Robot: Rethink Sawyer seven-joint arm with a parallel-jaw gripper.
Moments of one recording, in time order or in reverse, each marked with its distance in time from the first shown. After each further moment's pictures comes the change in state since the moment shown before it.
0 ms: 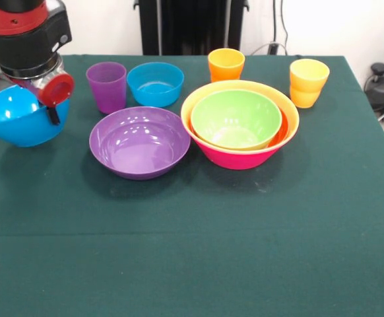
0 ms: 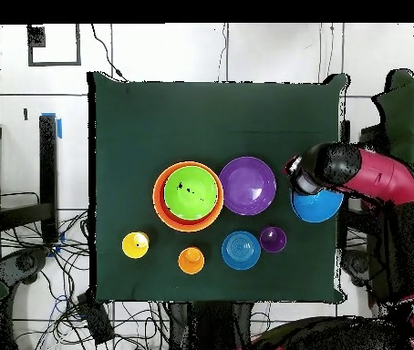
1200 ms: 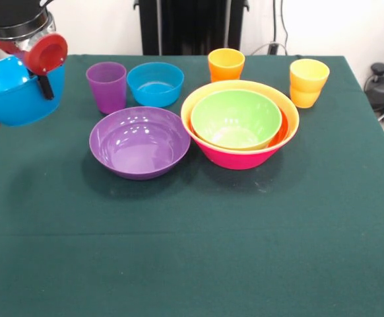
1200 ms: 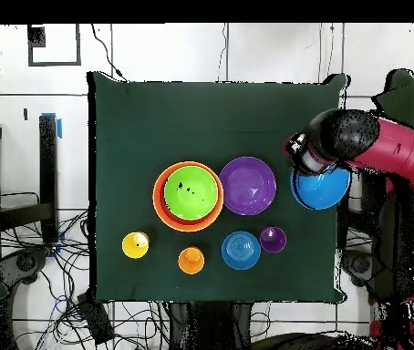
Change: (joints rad) arm 0.049 -0.079 0.025 -0.104 0.060 0.185 0.000
